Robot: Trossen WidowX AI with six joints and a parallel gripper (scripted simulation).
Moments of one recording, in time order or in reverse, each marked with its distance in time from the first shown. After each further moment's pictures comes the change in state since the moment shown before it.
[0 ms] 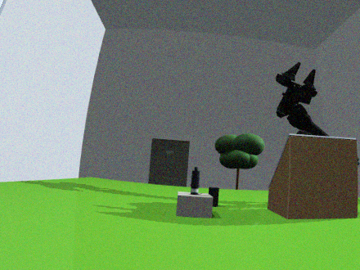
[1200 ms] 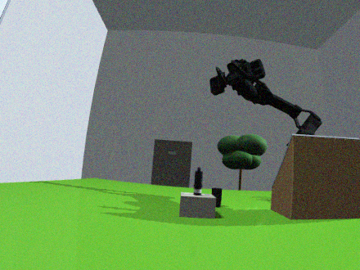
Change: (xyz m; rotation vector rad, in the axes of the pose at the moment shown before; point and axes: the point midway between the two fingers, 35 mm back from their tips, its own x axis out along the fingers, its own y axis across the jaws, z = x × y) arm -0.071 0.329 0.050 2.454 1.355 0.812
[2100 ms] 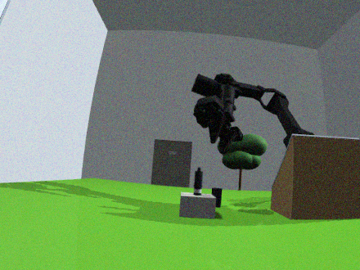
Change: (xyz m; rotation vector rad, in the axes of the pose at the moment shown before) arm 0.024 -0.047 -0.210 1.212 0.941 -1.007
